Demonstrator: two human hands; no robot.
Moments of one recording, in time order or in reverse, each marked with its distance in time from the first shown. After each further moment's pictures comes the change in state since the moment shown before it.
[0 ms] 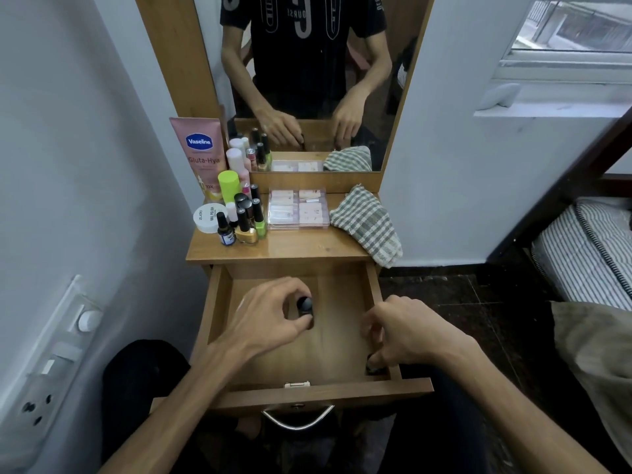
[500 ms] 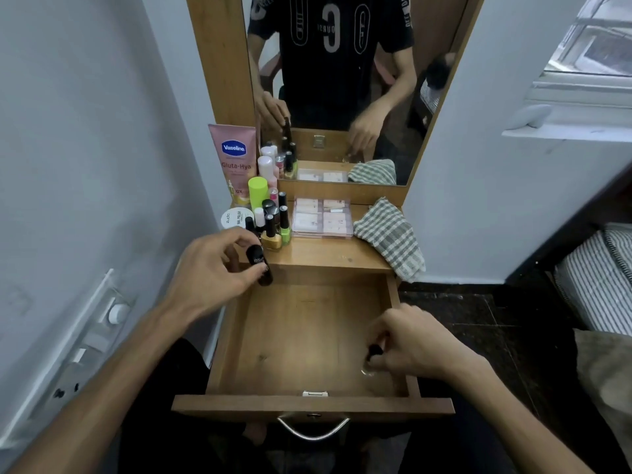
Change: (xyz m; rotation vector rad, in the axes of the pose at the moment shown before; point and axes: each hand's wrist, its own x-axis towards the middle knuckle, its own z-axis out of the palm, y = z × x) left_hand -0.003 -0.037 -0.108 -0.017 0.322 -0.098; right_hand 0.011 -0.020 -0.004 0.040 0.098 -0.053
